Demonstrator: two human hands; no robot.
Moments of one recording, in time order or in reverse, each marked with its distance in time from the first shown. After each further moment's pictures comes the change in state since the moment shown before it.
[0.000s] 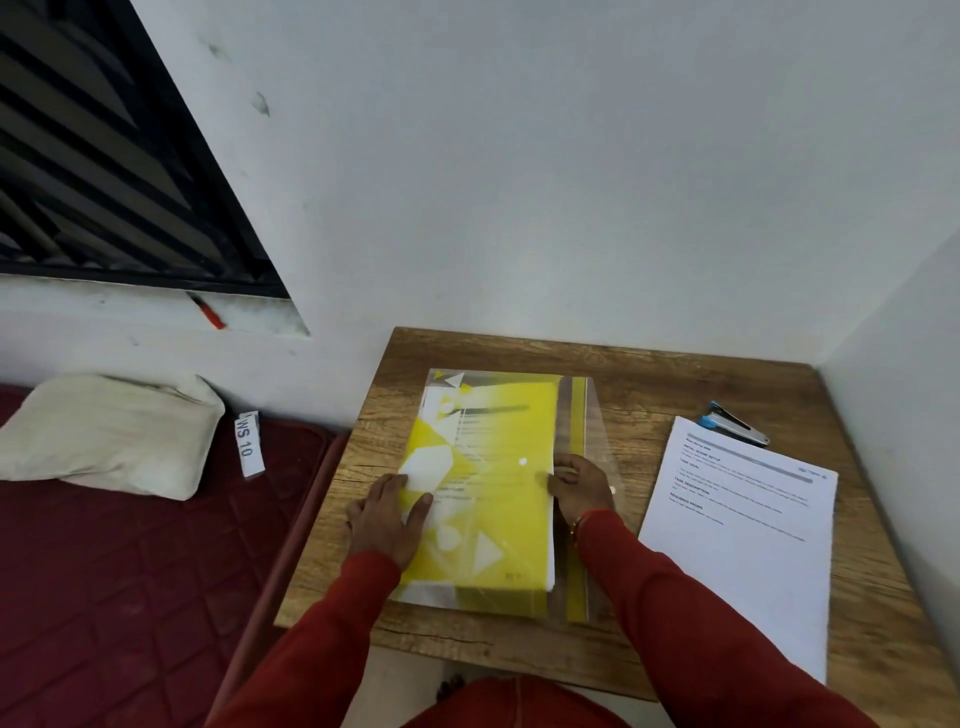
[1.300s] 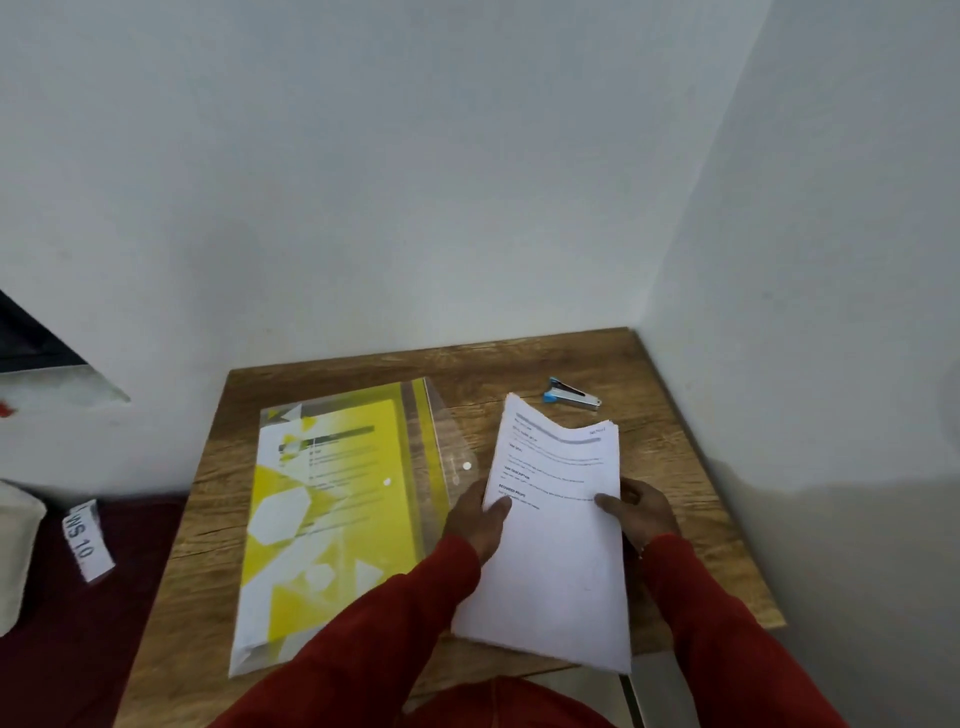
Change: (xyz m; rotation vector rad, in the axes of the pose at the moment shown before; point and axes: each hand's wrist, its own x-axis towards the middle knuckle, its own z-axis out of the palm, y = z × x) left_hand -0.064 0.231 0.100 -0.561 -0.538 0.118; right_hand -0.041 0.083 -0.213 0.198 0.375 0.235
